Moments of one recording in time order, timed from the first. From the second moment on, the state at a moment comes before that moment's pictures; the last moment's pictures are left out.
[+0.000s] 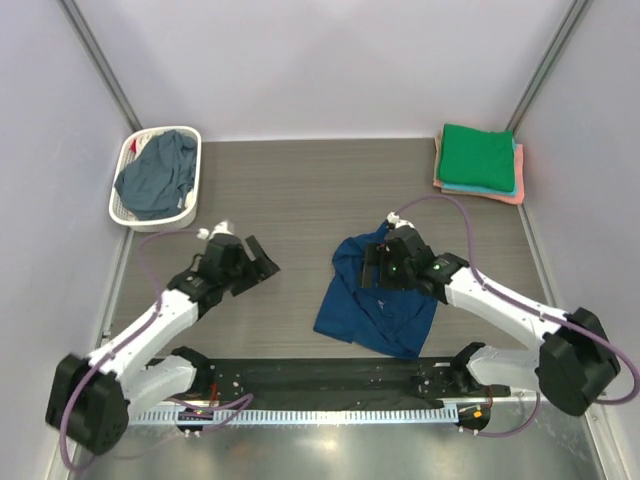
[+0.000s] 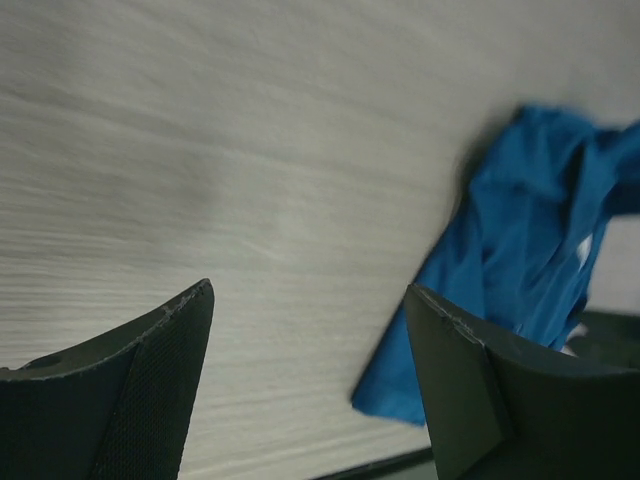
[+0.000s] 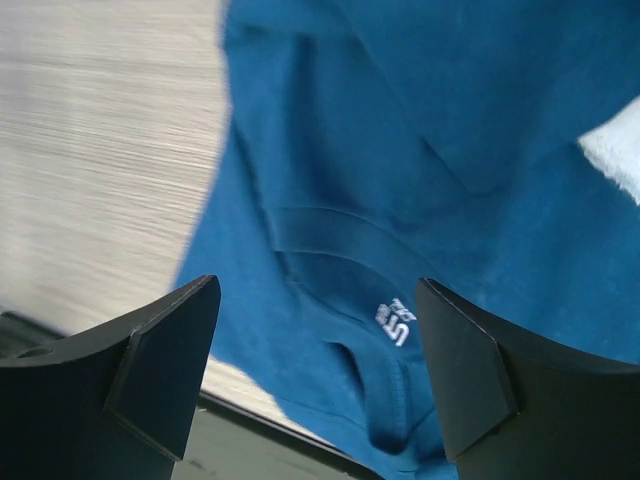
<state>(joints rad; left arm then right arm) -0.40 0.95 0.57 -0.35 -0.03 -0.86 0.63 1.15 0.71 -0.39 0.00 0.64</state>
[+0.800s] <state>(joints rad) -0.95 1.60 0.62 0.18 0.09 -1.23 0.68 1.56 0.90 -0.44 -0.05 0.50</state>
